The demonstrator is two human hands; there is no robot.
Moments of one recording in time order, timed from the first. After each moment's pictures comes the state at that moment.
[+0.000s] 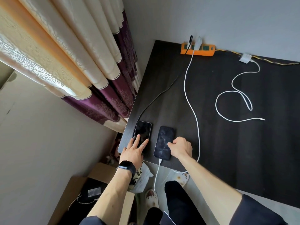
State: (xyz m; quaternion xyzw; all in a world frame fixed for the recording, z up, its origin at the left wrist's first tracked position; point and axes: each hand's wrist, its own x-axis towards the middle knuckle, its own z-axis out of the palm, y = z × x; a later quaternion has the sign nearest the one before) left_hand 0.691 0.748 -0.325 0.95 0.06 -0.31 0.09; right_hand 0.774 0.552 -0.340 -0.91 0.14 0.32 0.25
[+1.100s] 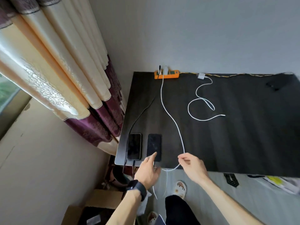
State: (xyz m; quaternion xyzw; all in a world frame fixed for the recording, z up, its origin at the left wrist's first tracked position) left_hand 0.640 0.675 -0.248 0.91 0.05 -0.23 0.34; right_hand 0.661 0.466 -0.236 -0.87 0.12 0.20 0.44
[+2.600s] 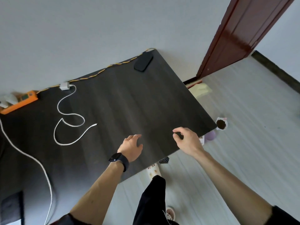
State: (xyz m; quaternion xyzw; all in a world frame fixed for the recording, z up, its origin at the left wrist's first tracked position) left_hand 0.751 0.134 -0.260 0.91 -0.17 -0.31 0.19; right_hand 0.638 -0.094 -0.233 -0.89 0.27 0.07 0.35
